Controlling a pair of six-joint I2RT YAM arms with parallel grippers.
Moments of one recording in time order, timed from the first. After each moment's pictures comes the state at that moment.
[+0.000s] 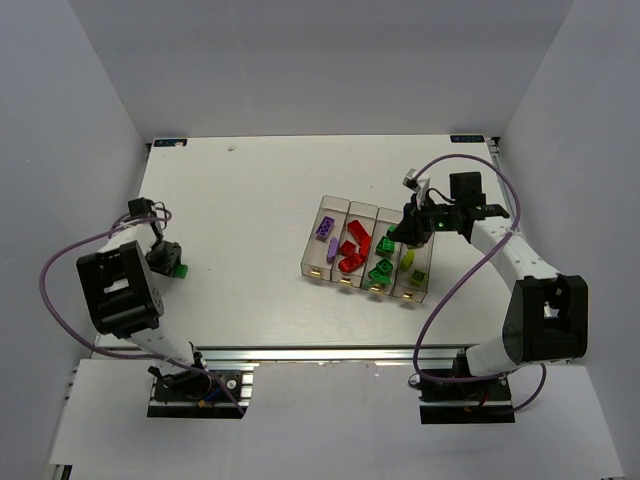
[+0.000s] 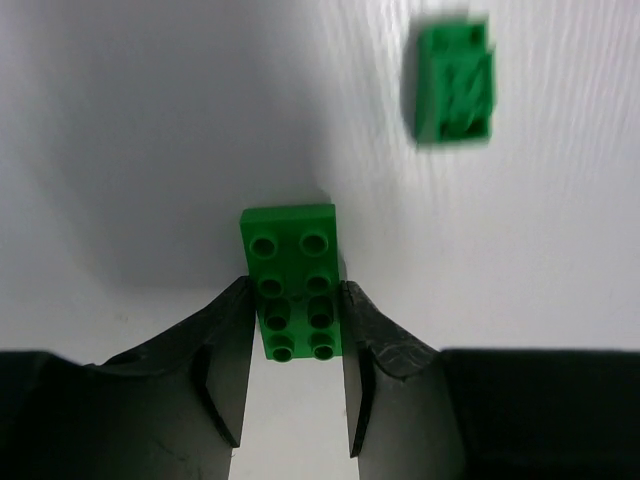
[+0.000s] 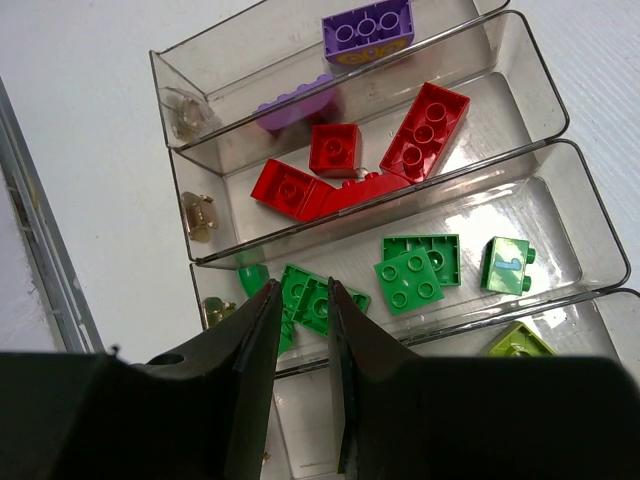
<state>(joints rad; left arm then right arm) 0.35 1.72 1.05 -0.62 -0.22 -0.95 0.13 1.45 1.02 -0.45 -0.90 -0.46</state>
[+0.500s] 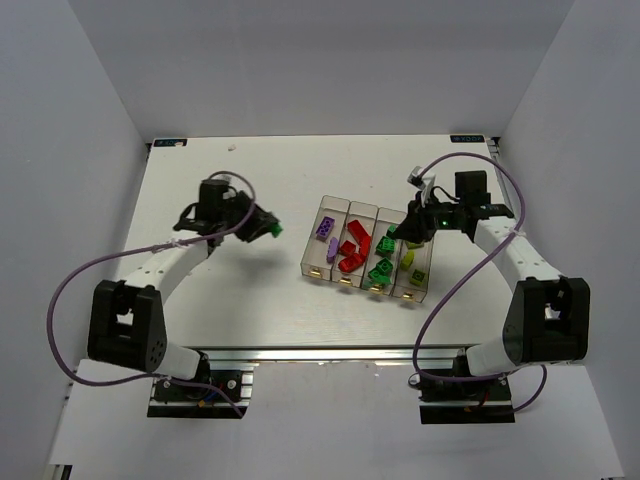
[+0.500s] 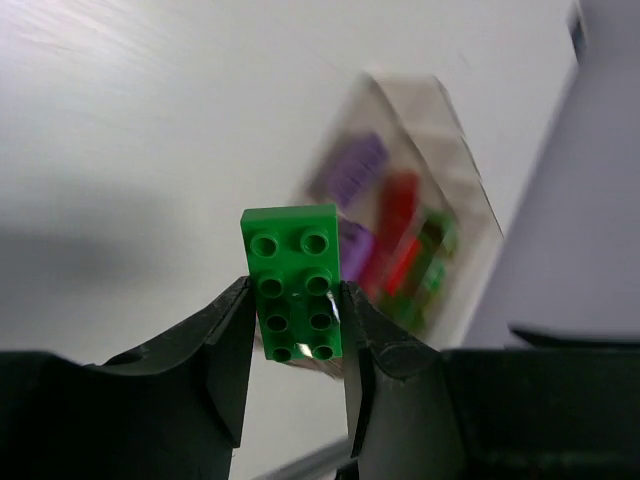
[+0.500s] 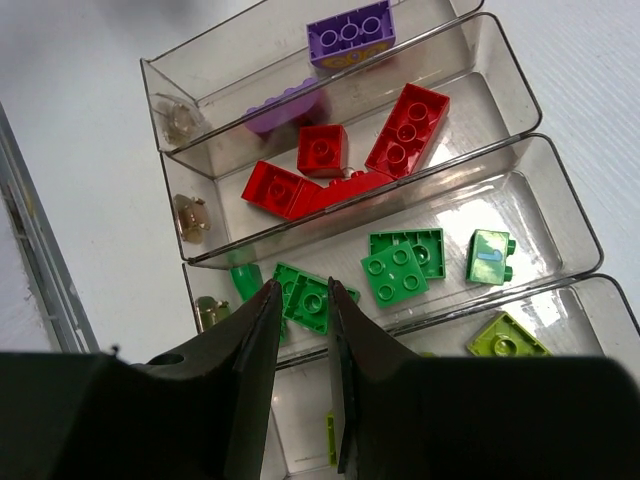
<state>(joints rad) -0.15 1.41 0.91 -0.25 0.26 -0.93 0.11 1.45 1.03 -0.45 -0.90 -0.45</state>
